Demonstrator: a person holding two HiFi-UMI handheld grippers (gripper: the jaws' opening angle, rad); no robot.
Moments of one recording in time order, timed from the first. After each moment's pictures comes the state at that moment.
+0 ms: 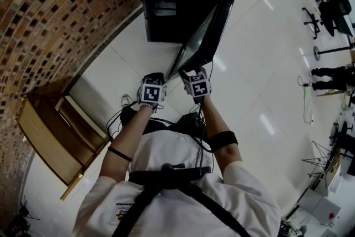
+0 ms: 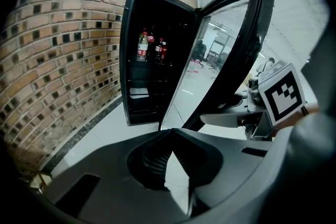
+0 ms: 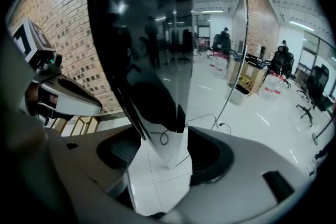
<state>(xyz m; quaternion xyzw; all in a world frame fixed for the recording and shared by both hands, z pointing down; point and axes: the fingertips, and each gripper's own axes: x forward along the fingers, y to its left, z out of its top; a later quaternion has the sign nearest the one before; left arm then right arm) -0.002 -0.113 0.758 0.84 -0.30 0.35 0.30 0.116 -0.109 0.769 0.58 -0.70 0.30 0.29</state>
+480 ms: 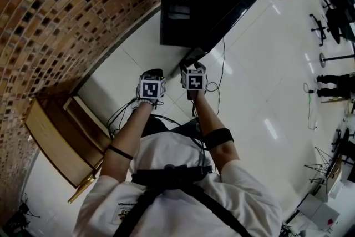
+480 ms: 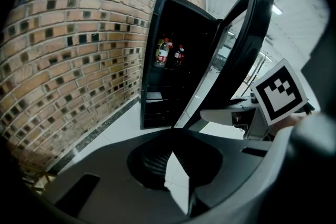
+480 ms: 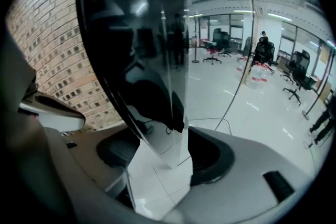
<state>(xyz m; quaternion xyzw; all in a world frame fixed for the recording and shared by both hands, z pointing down) -0.084 -0.197 0.755 0.83 -0.34 0.33 0.30 0.050 -0.195 0.772 0.64 -0.64 0.35 0.25</state>
